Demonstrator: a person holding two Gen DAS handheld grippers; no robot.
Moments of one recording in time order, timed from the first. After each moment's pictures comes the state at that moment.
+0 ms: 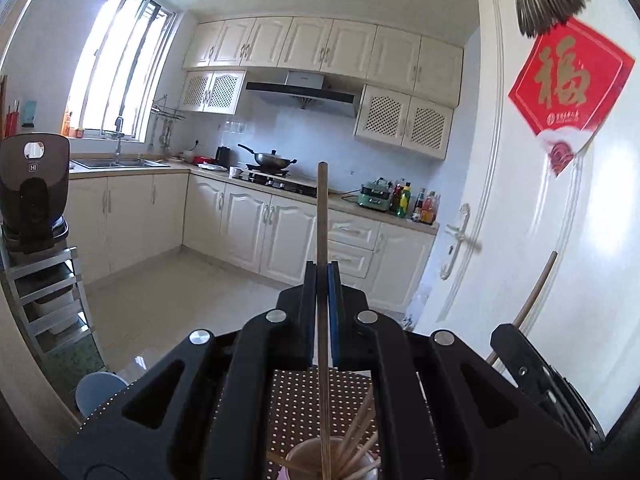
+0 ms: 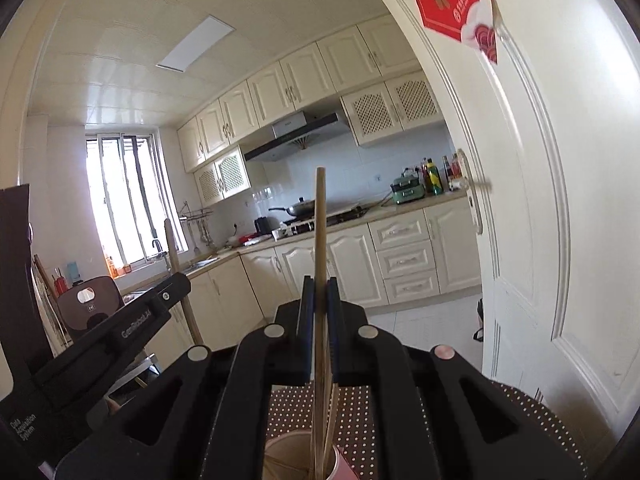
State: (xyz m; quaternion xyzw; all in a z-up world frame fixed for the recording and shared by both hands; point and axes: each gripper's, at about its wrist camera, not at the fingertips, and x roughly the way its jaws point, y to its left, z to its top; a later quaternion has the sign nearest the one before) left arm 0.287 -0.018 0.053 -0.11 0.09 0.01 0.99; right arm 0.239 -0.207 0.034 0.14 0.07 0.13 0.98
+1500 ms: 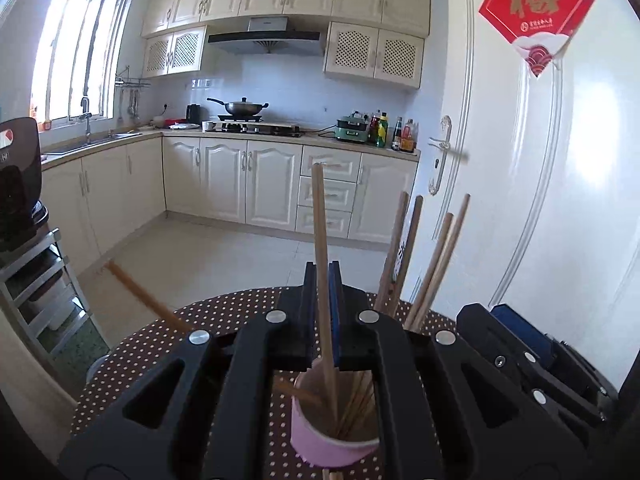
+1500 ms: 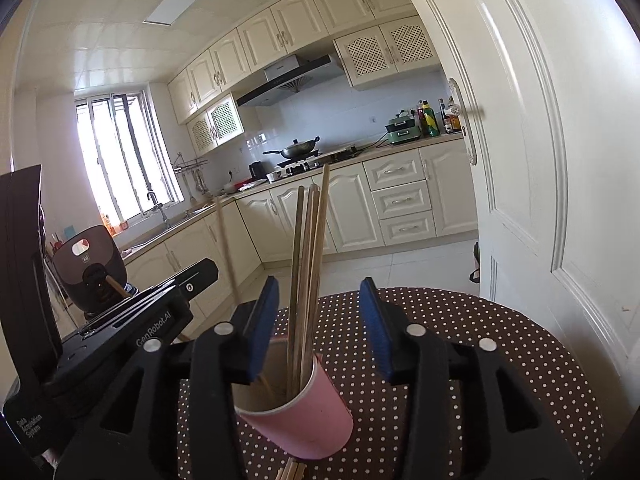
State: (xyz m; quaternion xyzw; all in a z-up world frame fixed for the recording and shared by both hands) left arm 0.282 -0.022 -0.014 -0.05 0.18 -0.05 0.98; right arm 0.227 -0.208 -0.009 0.14 0.17 0.14 0.97
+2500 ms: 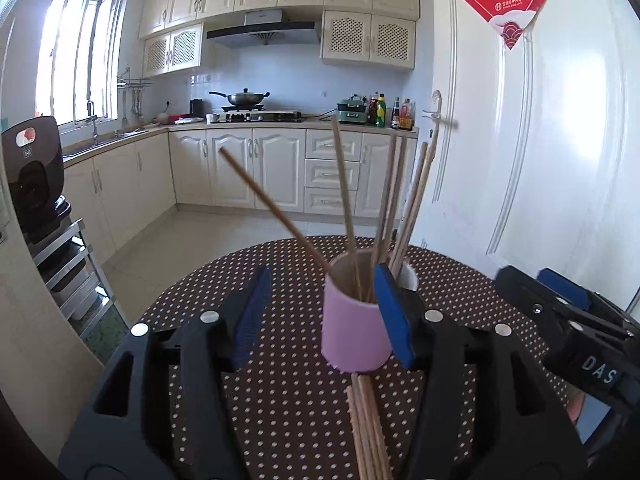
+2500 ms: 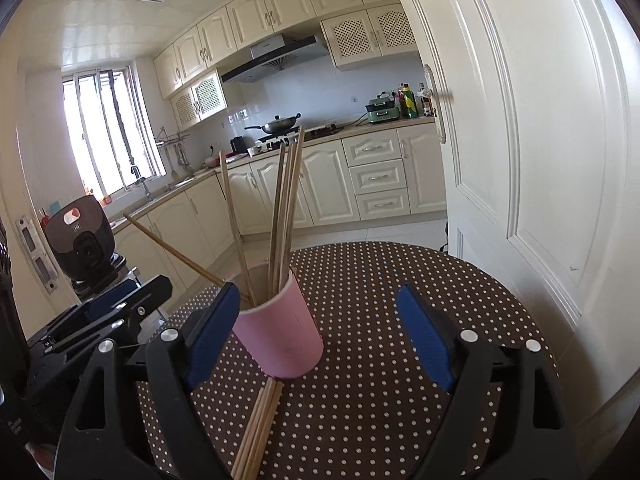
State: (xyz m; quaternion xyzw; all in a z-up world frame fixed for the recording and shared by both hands) left arm 0.198 -0.002 -0.039 -0.01 0.21 -0.04 0.98; right arm 0.167 -0.223 -0.026 0.11 0.22 0.10 0.96
